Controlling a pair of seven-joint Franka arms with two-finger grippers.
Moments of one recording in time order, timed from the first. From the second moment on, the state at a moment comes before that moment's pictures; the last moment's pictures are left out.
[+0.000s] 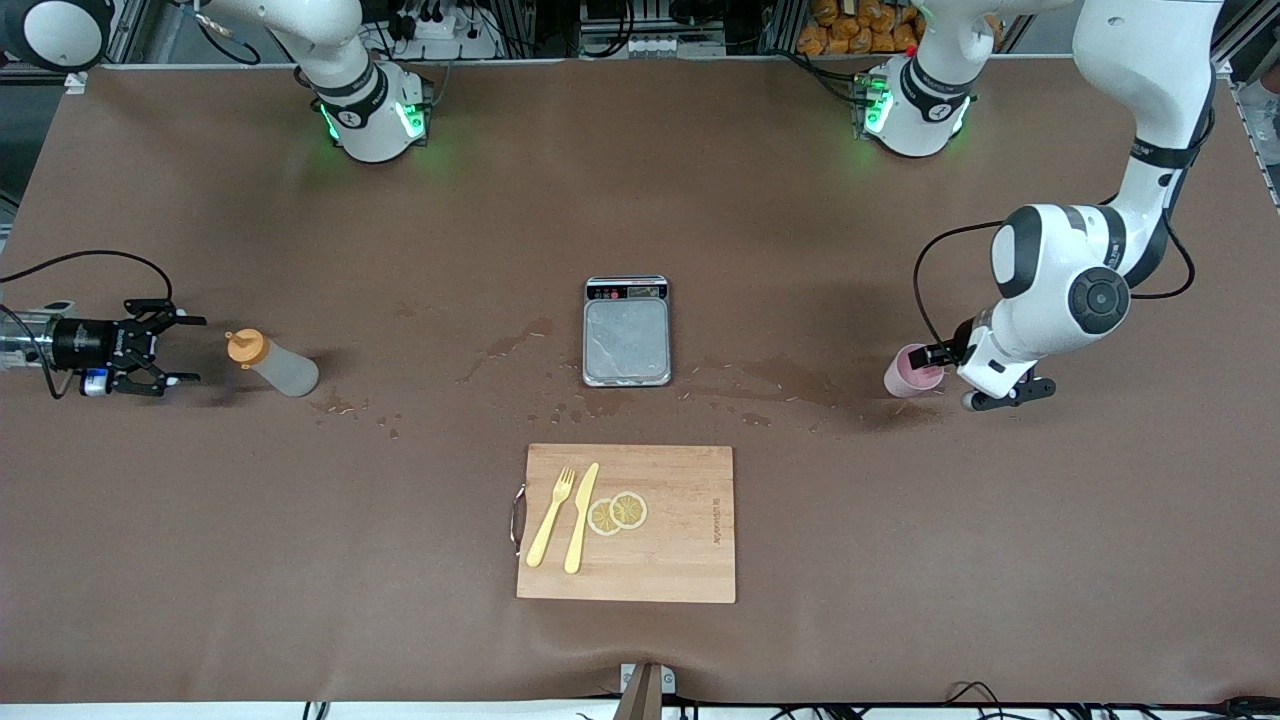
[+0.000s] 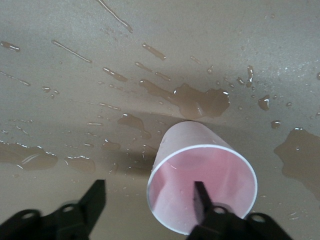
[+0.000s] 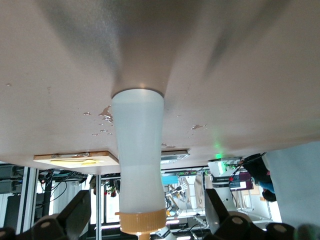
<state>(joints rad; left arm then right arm) -0.04 0.30 -0.06 -2.20 -0.09 2.35 -0.23 -0.71 0.79 0.03 -1.55 0.73 1.39 0.63</state>
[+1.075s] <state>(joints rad) -0.05 0.26 -0.17 -2.09 -0.09 2.32 -0.36 -0.64 0.91 0.04 -1.53 0.78 1.45 0.61</state>
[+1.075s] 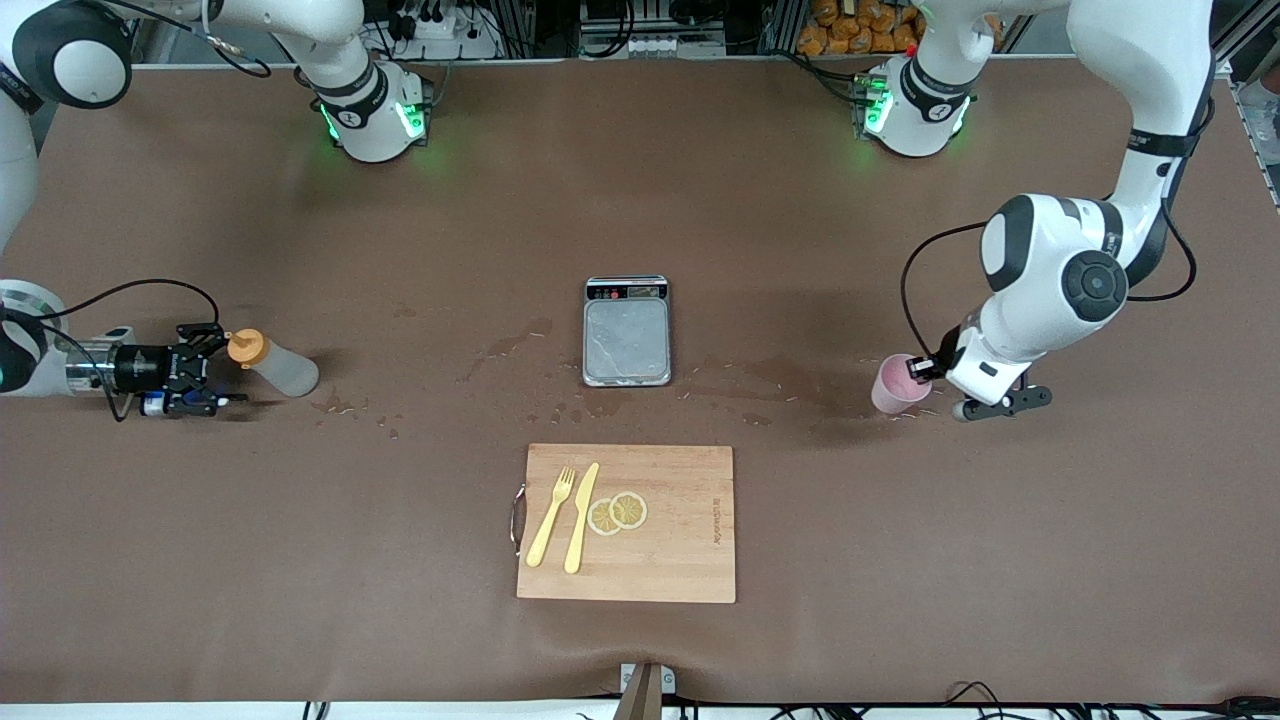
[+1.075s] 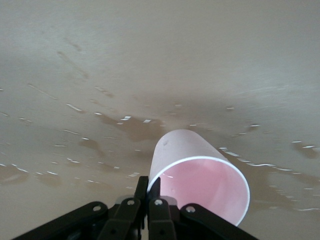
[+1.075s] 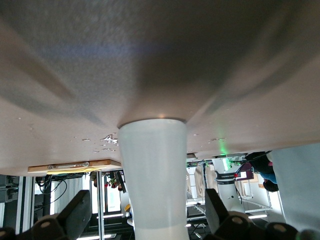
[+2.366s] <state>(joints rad) -0.42 0.58 -0.44 -1.56 0.04 2.14 -1.27 -0.58 0.93 0.04 -1.54 0.79 1.43 0.54</state>
